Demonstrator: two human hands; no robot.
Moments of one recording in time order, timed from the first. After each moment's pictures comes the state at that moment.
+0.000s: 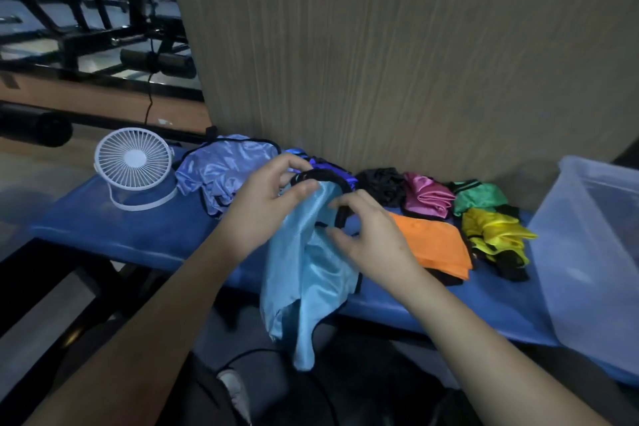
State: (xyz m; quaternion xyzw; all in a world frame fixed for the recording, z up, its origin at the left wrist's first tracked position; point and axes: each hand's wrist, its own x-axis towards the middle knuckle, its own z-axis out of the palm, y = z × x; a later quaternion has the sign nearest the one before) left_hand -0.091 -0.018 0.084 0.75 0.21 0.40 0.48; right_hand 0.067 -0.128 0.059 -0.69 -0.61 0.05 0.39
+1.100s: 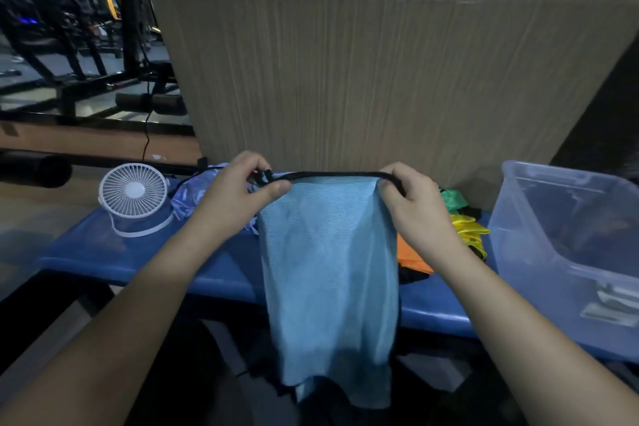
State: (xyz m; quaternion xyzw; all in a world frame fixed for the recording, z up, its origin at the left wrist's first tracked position) left_hand -0.105 -0.042 0.140 0.84 0.26 0.39 0.27; right_hand 0.111 -0.198 0.137 -0.69 -0.52 0.00 0.50
